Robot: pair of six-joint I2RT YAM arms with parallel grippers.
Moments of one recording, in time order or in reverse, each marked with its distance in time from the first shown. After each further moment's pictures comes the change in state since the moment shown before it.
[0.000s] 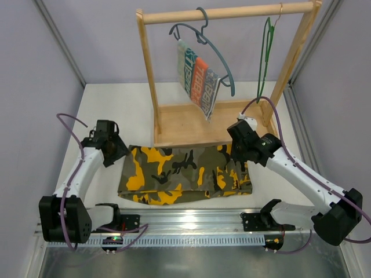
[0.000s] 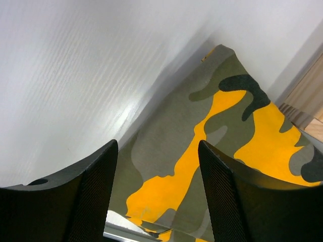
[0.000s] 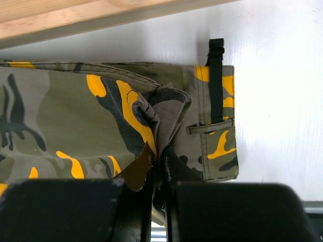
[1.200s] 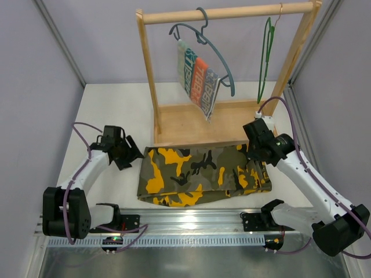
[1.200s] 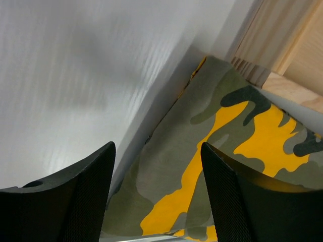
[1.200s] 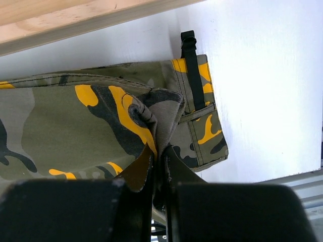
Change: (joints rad) left arm -0.046 0.035 -0.103 0.186 0.289 -0.045; right arm -0.163 -0.082 0.016 -0.138 0.119 -0.145
